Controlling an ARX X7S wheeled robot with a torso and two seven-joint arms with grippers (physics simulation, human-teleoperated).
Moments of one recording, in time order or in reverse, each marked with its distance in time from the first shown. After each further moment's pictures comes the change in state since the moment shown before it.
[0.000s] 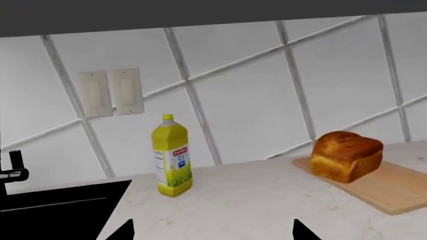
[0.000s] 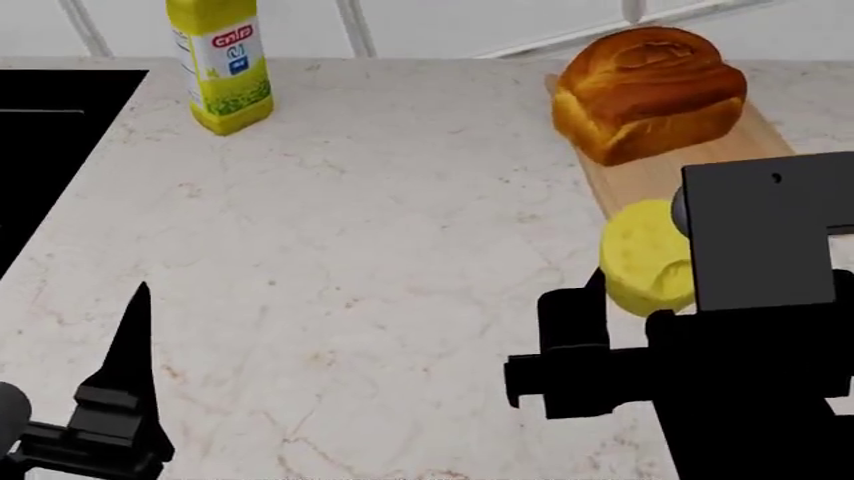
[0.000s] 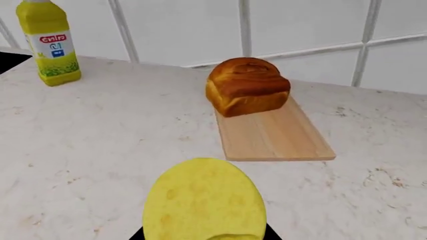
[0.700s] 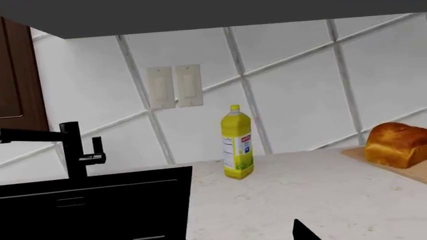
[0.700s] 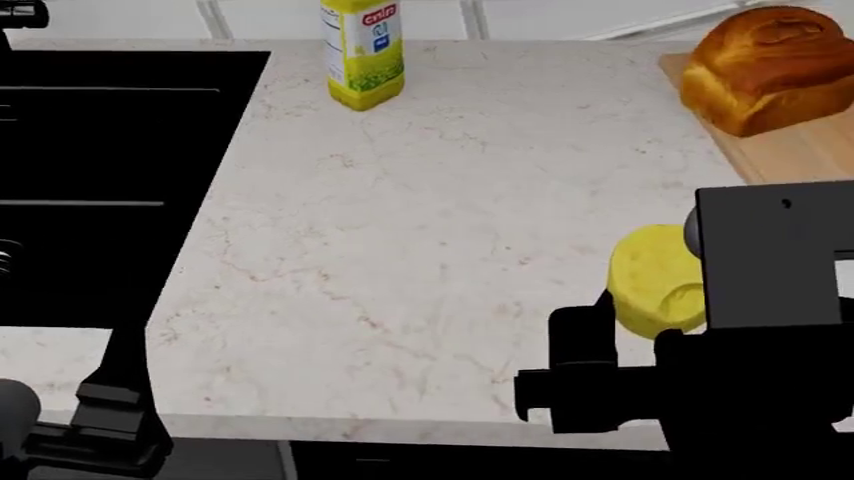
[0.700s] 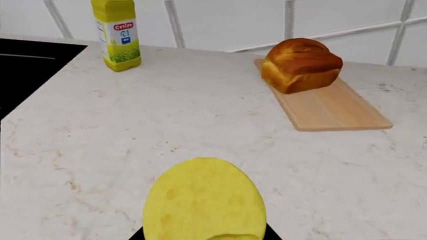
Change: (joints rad) left arm 0.031 0.023 0.036 -0.029 0.099 0.052 -0.001; right arm -0.073 -0.019 0.064 0.009 -0.008 0.022 0.002
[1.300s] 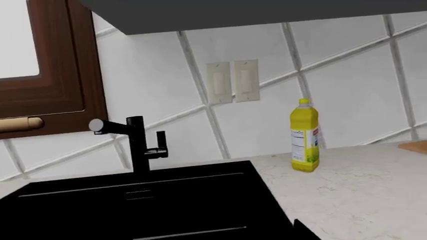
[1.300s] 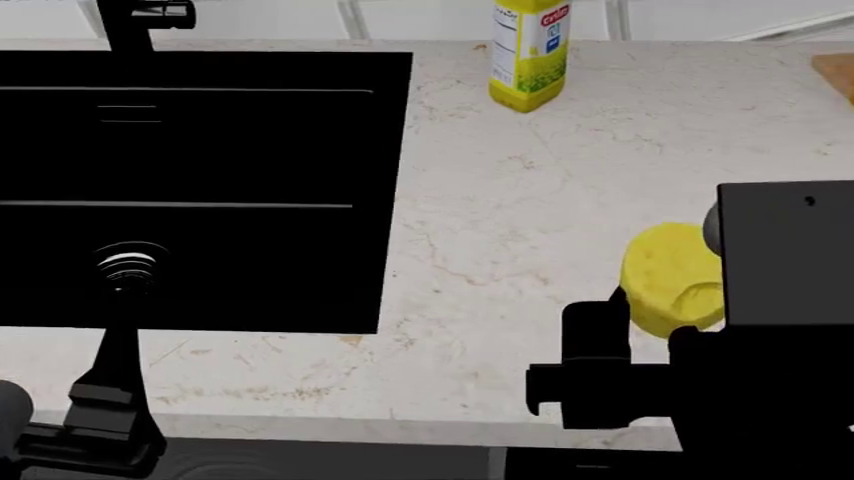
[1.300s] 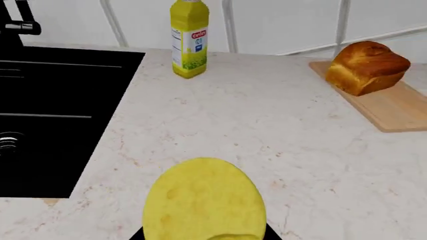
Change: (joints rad) left arm 0.007 0.007 -0.016 0.005 0.022 -0.005 0.026; right arm -0.010 -0.022 0.055 0.012 0.034 0.032 0.049
